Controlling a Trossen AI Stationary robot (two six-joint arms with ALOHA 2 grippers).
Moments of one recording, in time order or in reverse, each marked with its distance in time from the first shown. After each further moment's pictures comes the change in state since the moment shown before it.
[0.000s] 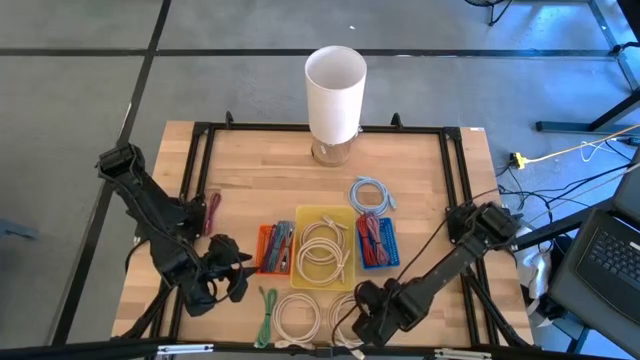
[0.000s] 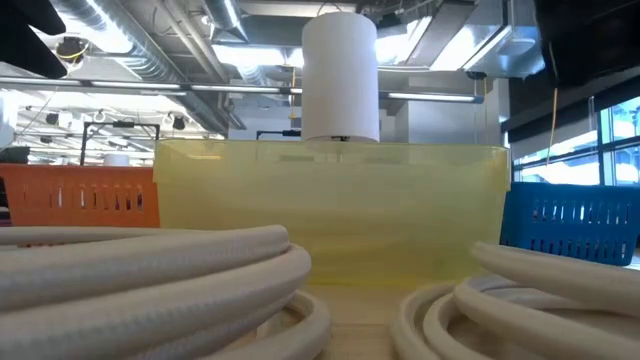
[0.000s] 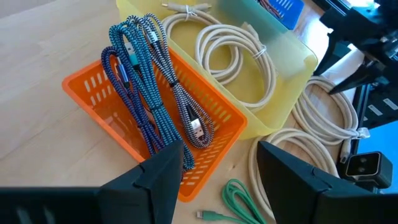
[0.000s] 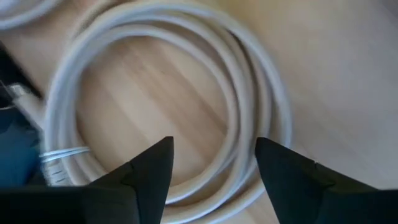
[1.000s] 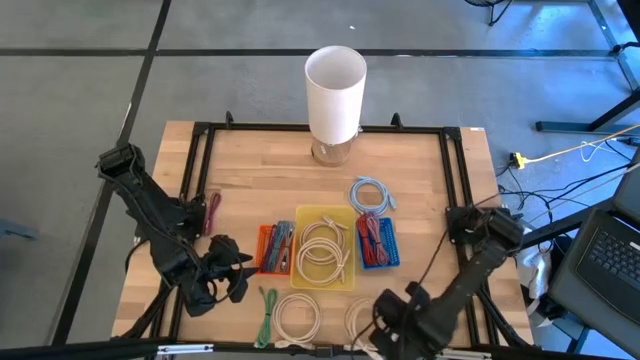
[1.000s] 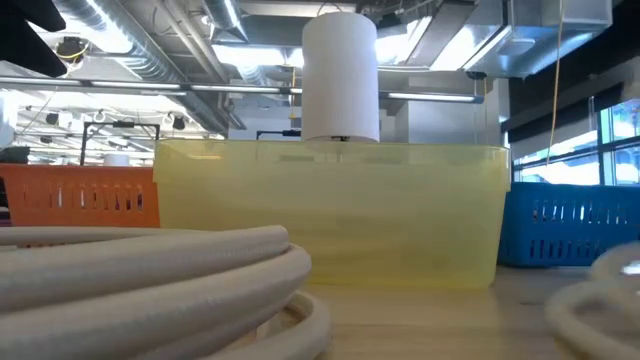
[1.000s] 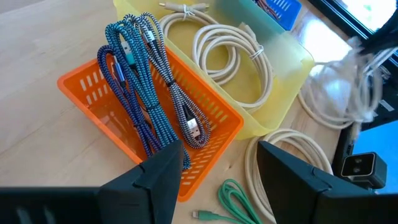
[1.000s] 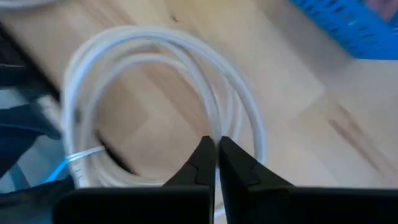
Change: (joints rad) left arm 0.000 0.000 0.000 0.013 0.000 -0.001; right arm 0.131 0.011 0.339 -0.575 0.109 0.126
